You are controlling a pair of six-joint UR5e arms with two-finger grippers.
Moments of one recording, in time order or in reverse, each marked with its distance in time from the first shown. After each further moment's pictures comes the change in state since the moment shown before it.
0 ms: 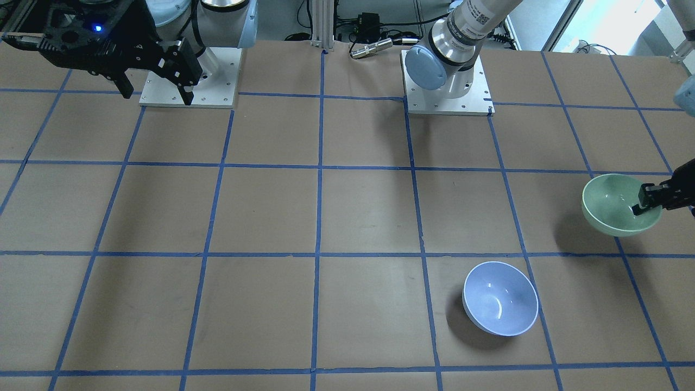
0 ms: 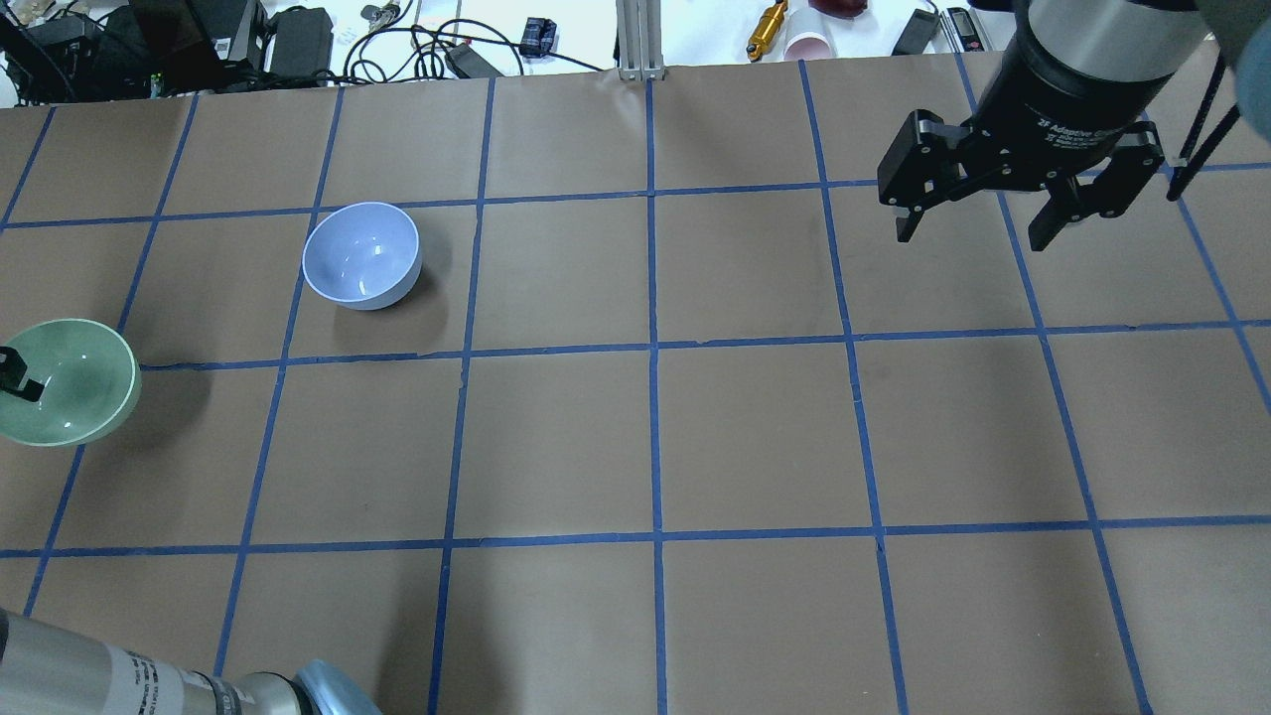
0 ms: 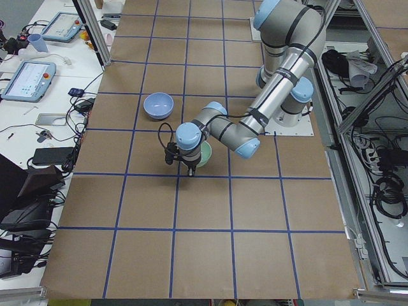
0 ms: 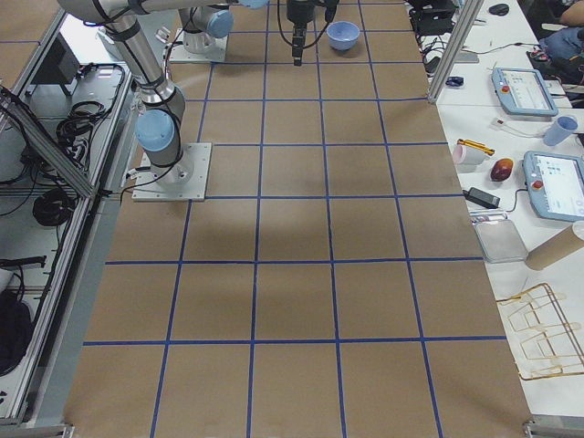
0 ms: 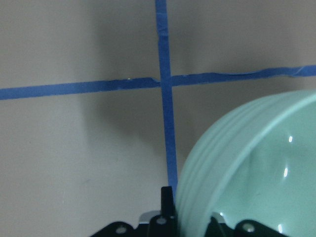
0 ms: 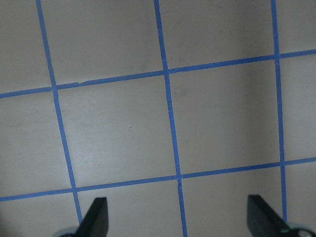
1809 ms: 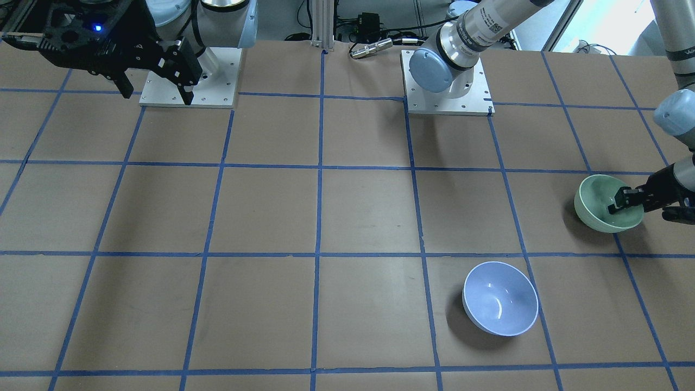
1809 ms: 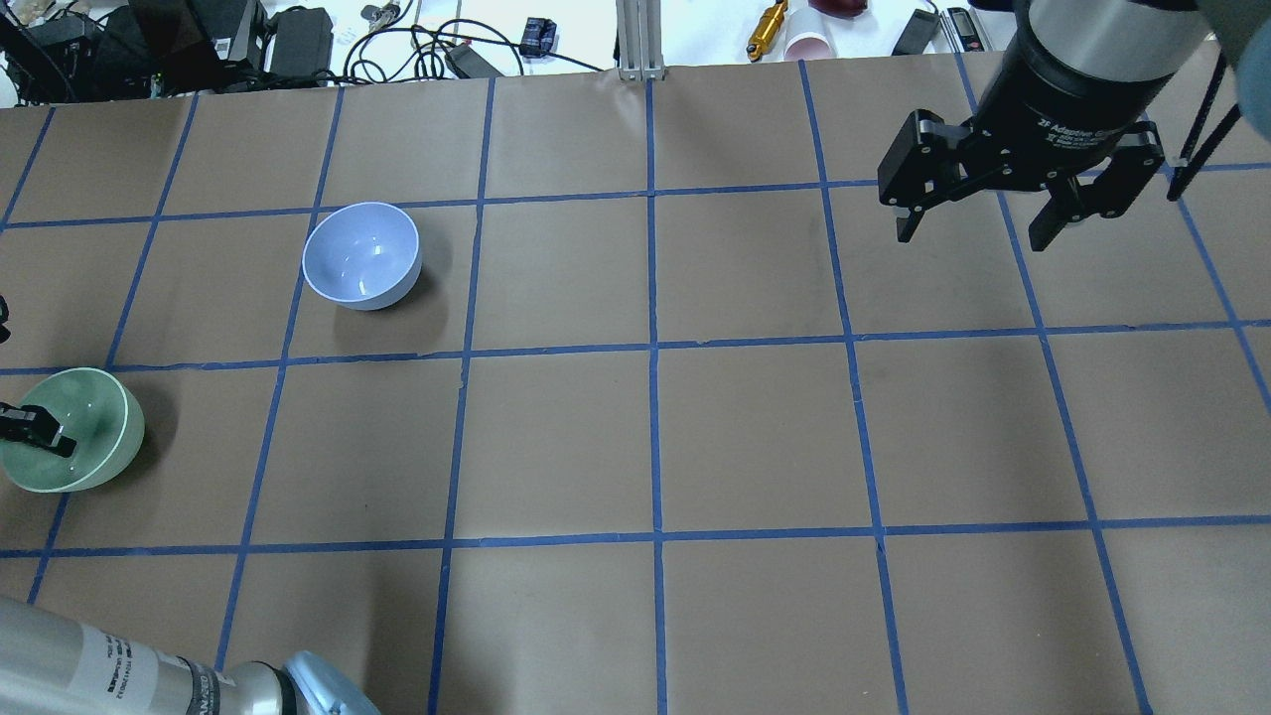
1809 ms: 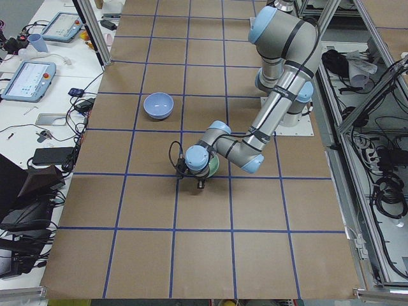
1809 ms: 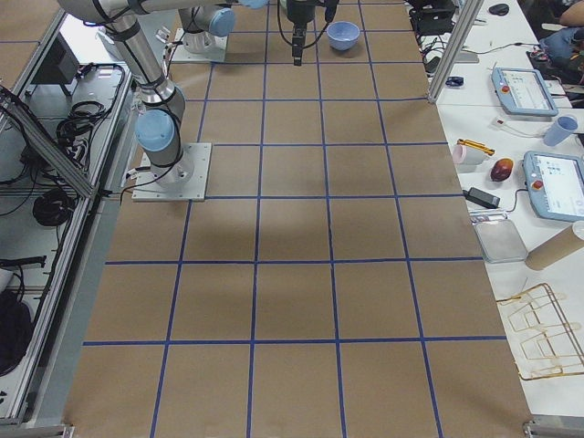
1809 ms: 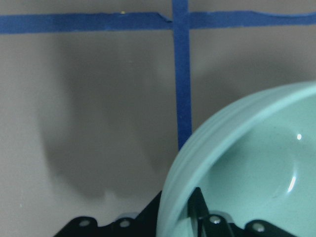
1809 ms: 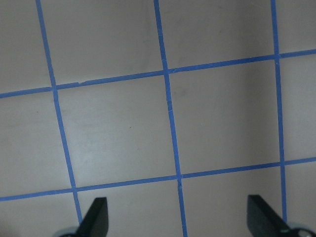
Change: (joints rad) left arm 0.089 -0.108 -0.083 0.110 0.013 0.074; right arm 0.000 0.000 0.000 0.001 0.000 0.000
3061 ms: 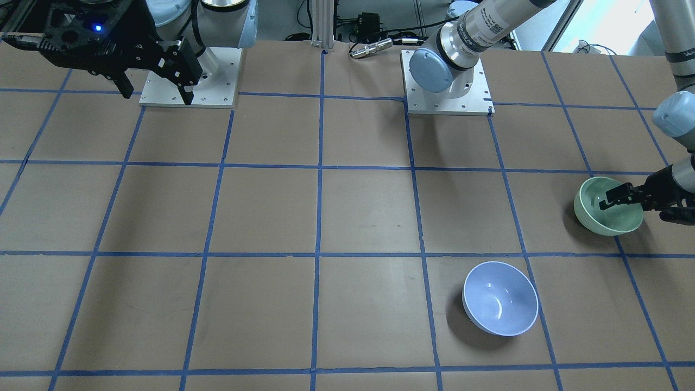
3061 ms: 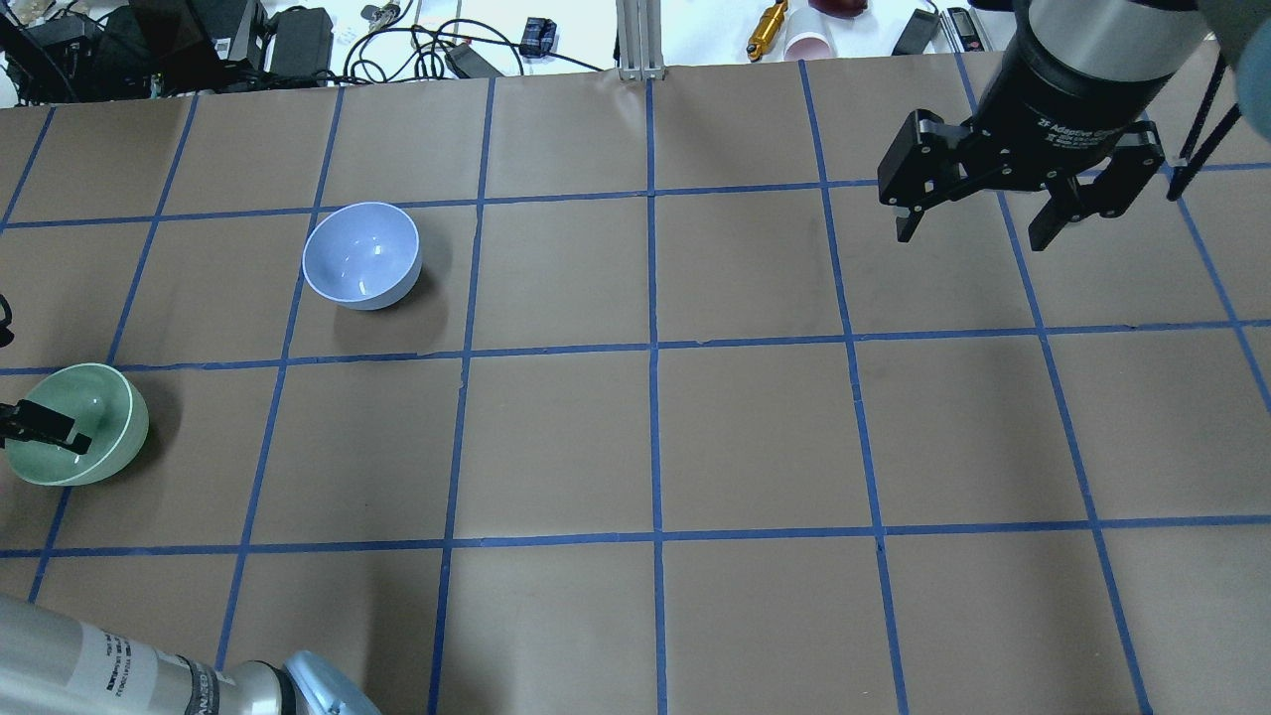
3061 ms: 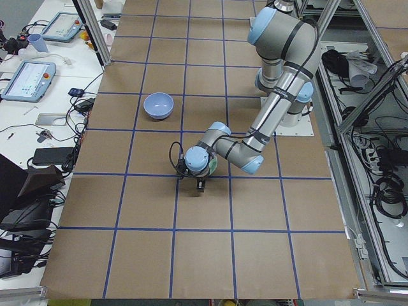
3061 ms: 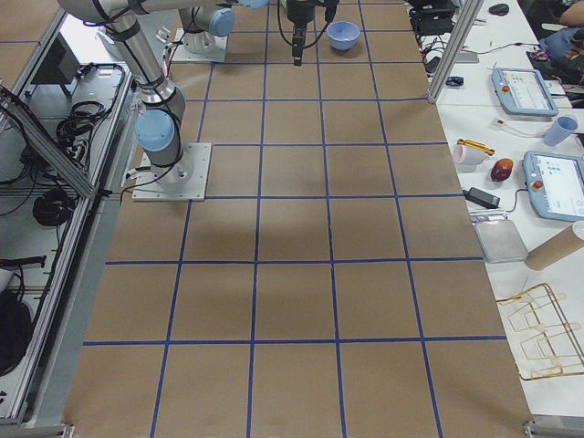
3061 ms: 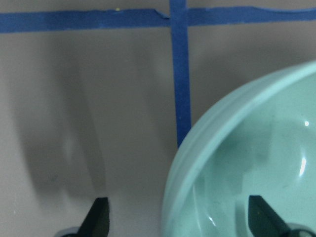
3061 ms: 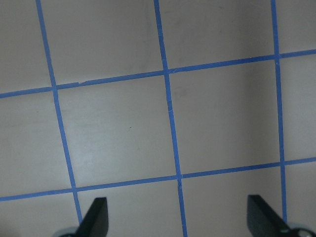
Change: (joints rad) left arm 0.003 -0.009 -0.001 -0.001 0.000 0.015; right arm 0.000 0.000 0.000 -0.001 0.000 0.000
